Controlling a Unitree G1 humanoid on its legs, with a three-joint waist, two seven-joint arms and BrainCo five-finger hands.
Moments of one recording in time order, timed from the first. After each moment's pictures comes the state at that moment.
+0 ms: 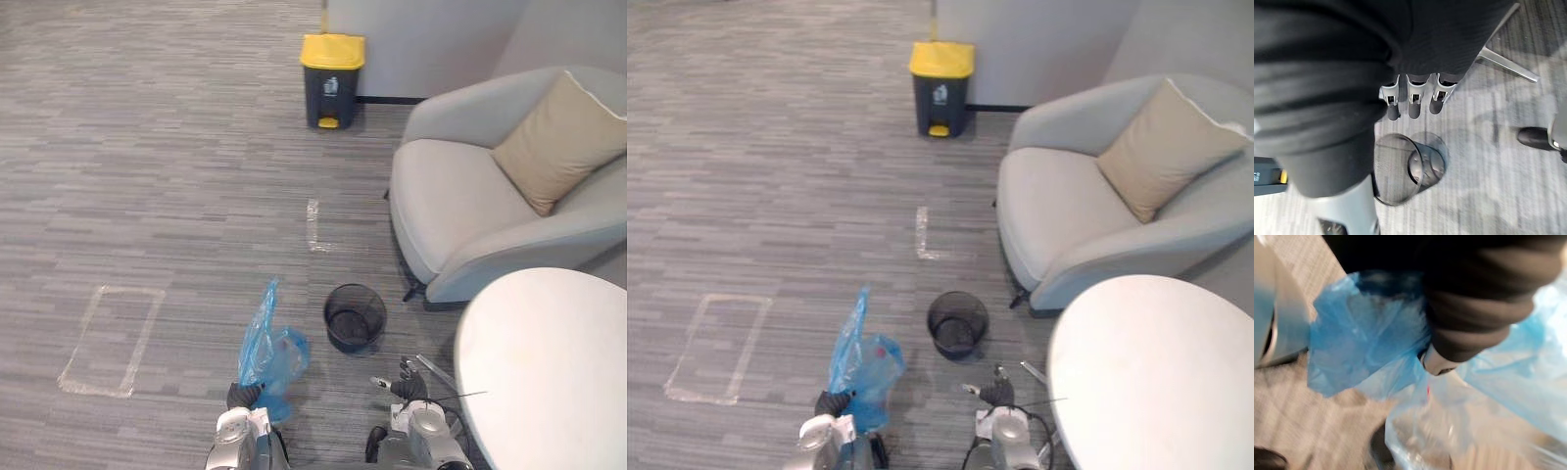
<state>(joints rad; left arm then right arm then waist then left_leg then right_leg) 0.07 0.01 0.08 0.80 -0.06 -0.03 0.19 0.01 0.06 -0.09 0.80 -0.03 -0.06 -0.17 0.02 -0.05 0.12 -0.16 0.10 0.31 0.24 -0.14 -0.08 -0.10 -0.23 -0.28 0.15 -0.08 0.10</state>
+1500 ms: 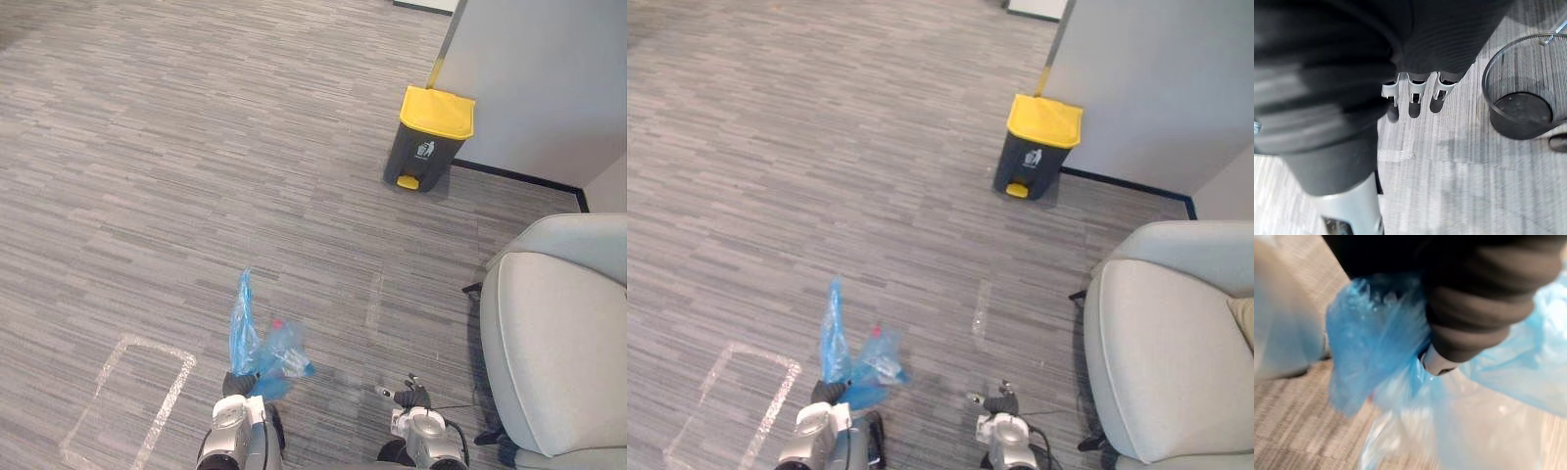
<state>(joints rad) 0.00 -0.04 0.16 0.82 -0.04 -0.03 0.19 -0.05 0.07 -0.23 0.92 -0.07 -0.03 -0.20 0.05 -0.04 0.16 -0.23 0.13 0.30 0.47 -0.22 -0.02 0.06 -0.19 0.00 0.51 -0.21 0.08</state>
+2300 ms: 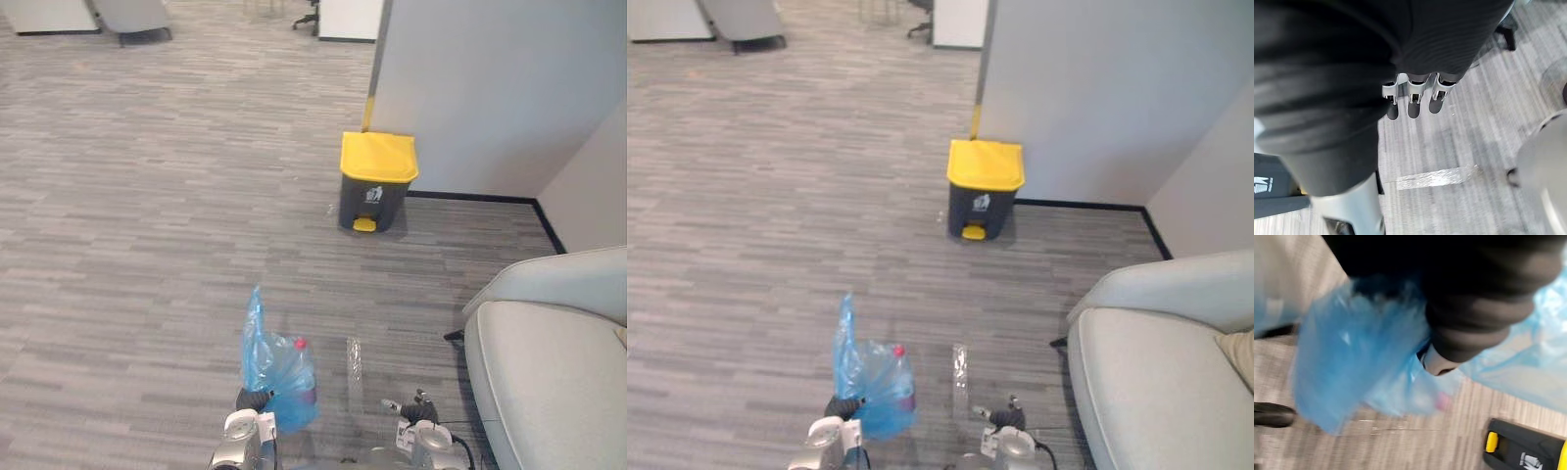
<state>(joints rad) 0.02 -0.05 0.10 0.86 -0.04 0.00 0.17 -0.01 0.08 -0.27 0.93 -0.07 -0.01 -0.22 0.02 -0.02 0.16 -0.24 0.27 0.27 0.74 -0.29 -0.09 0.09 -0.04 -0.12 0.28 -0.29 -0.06</state>
